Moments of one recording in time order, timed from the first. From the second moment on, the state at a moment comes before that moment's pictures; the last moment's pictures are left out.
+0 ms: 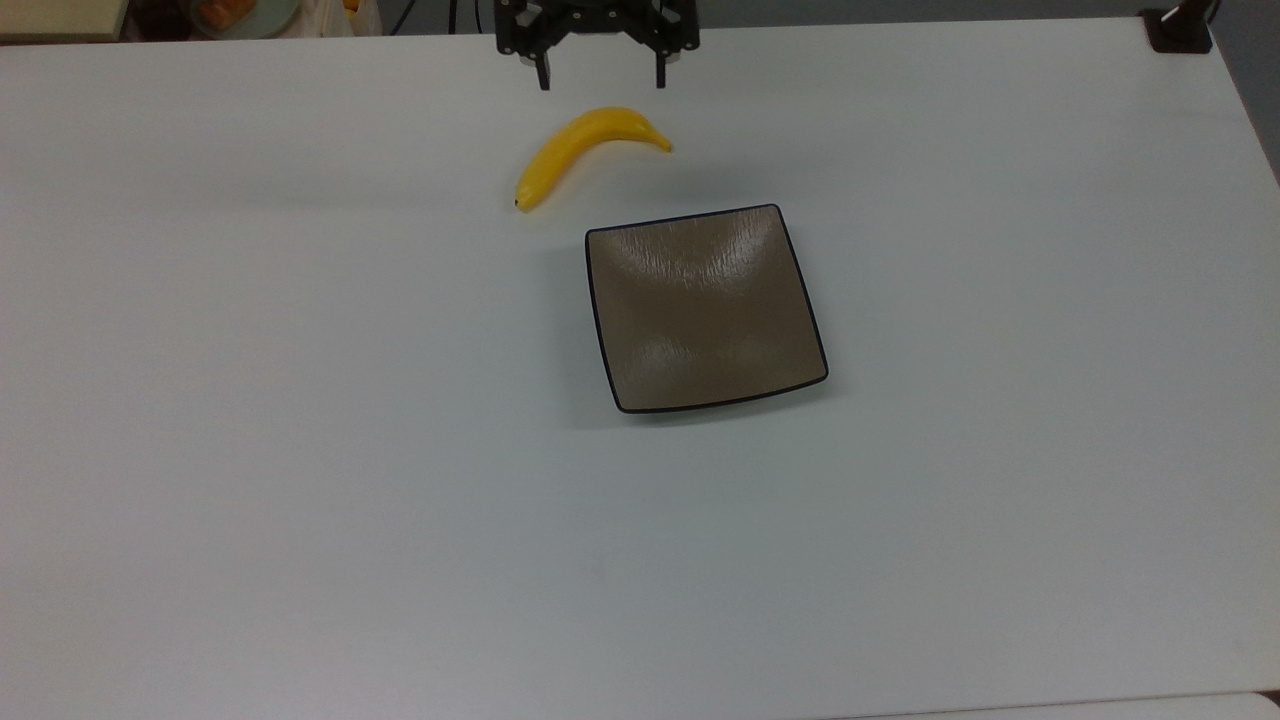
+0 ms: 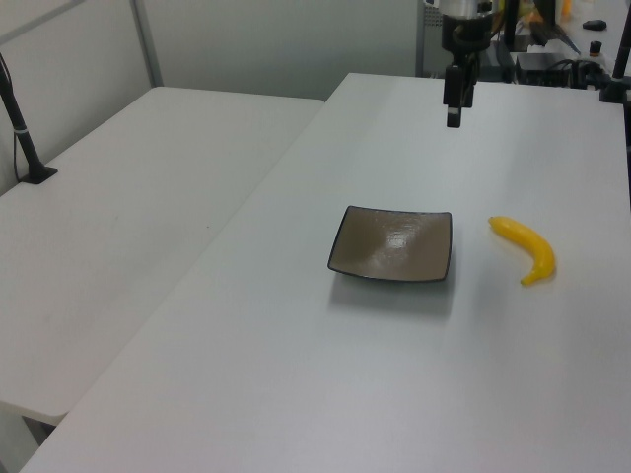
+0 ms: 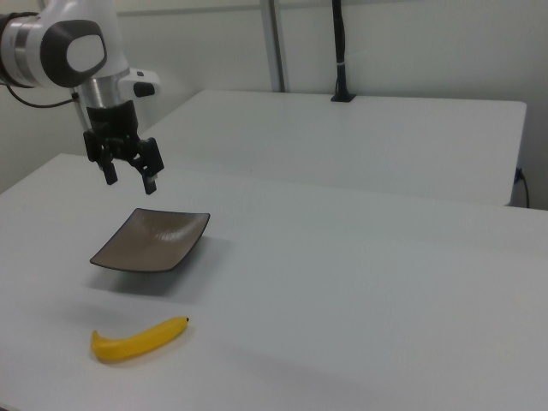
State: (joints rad) arm 0.20 0.03 -0.02 -1.68 0.03 1.69 0.10
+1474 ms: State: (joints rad) arm 0.13 -0.13 -0.02 -2.18 -0.02 1.76 0.28
